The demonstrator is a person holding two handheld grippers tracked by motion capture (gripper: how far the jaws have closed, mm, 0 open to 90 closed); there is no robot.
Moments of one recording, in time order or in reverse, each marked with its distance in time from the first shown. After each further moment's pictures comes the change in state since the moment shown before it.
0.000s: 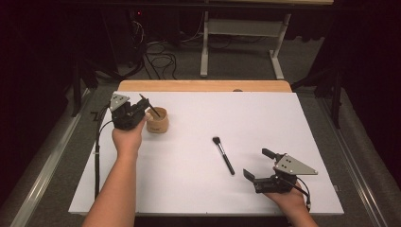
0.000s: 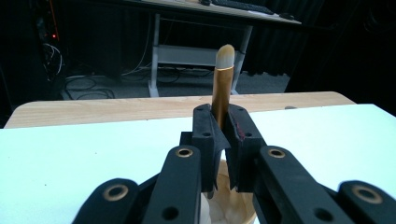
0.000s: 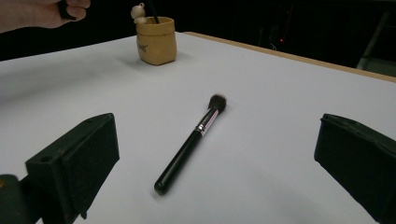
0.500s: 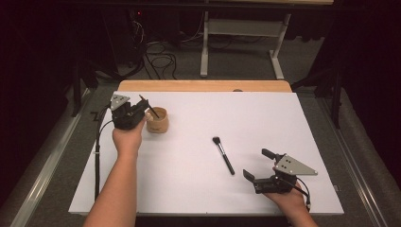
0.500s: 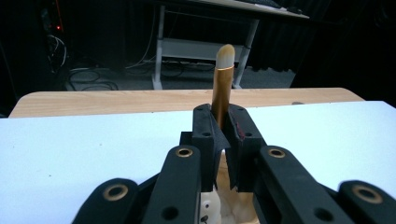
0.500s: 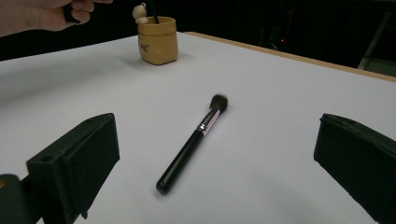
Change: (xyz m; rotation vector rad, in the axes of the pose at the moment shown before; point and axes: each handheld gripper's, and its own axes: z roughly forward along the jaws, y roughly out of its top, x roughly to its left) left arm 0.005 -0.004 0.005 0.027 0.017 -0.015; right arm 0.001 0.000 0.000 -0.001 0.004 0.001
